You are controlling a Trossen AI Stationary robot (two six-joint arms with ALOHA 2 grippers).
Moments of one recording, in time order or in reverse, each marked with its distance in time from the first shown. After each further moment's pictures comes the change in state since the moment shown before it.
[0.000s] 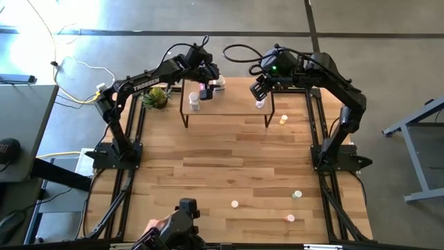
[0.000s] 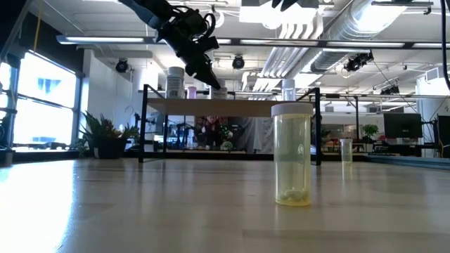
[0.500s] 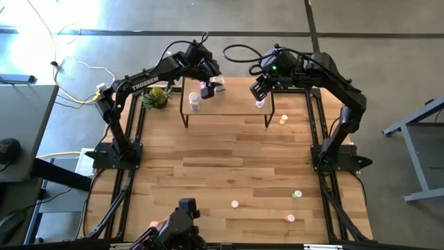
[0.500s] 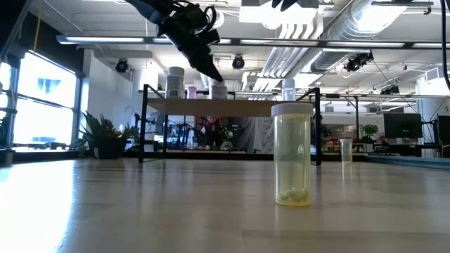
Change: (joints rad) left arm -0.005 0.001 0.058 -0.044 0.028 -0.095; right arm 0.000 0.000 0.000 0.000 0.000 -0.005
